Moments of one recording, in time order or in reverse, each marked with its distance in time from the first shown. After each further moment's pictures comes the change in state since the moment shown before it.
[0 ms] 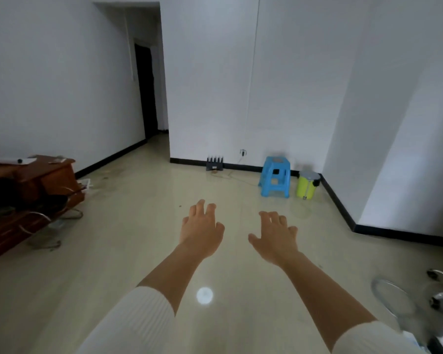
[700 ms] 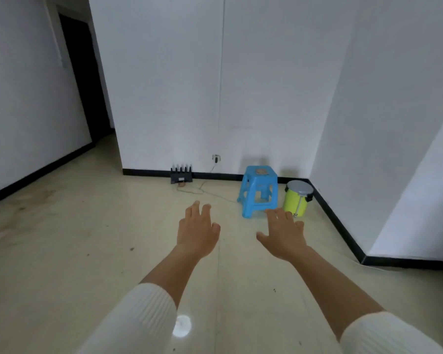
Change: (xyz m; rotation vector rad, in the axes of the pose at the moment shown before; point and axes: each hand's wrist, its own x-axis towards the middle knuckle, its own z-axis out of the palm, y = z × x) left_hand 0.687 0.015 0.218 -0.044 -0.090 0.076; right_hand 0.681 0.145 0.068 -0.092 -0.011 0.127
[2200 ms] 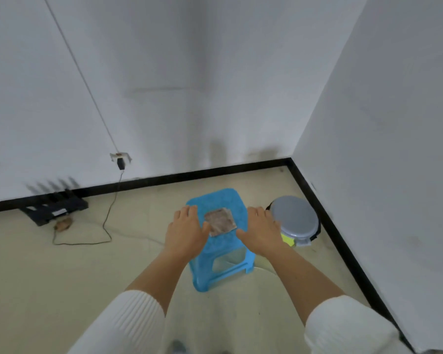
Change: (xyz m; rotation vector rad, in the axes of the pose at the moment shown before) left_hand 1.243 0.167 0.497 -0.075 -0.403 0.081; right_hand 1.239 0.350 0.235 0.156 -0.359 0.301
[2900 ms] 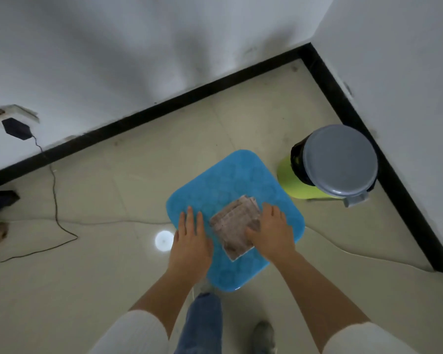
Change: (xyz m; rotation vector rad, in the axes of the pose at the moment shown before) left_hand 0.259 -0.140 0.245 0.345 -0.531 0.141; right_hand 0.285 0.029 0.224 0.262 -0.241 0.476
